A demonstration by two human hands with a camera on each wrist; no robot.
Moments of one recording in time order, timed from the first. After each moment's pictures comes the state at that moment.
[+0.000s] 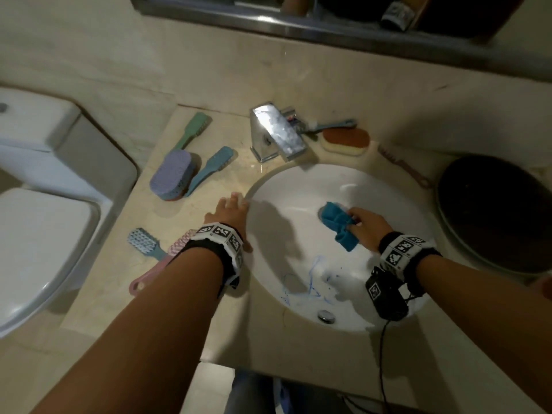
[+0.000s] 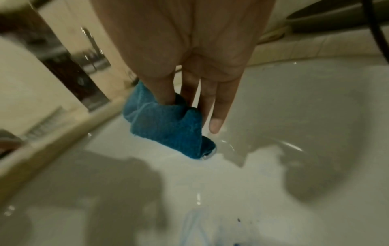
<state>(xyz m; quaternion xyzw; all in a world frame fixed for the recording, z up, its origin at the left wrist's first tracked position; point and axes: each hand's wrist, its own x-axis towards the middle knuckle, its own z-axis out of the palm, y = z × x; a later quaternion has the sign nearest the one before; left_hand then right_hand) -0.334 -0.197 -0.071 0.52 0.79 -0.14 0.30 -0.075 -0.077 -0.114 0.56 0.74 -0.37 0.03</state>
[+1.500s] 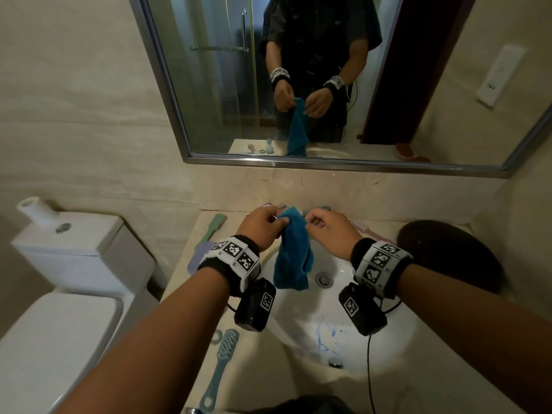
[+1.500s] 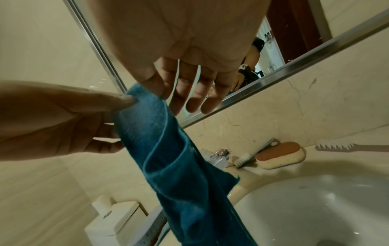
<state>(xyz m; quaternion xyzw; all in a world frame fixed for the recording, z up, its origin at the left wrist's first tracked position) -0.313 -0.196 0.113 0.56 0.70 0.33 0.31 -0.146 -0.140 0.100 0.43 0.79 -0.38 -0.22</state>
